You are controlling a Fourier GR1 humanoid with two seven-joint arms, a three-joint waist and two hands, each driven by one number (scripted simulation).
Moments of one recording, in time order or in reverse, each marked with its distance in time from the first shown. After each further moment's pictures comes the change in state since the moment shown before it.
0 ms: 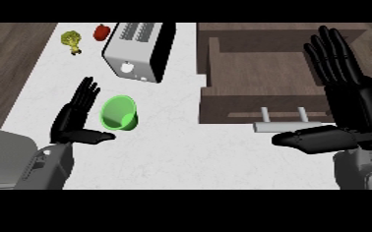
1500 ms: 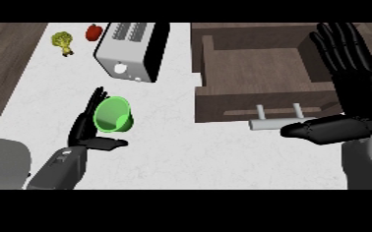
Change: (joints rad) left arm -0.208 -0.002 0.036 0.577 -0.132 0.064 -0.420; right arm -0.072 -0.035 -0.042 0.028 -0.051 0.033 0.037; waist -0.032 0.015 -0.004
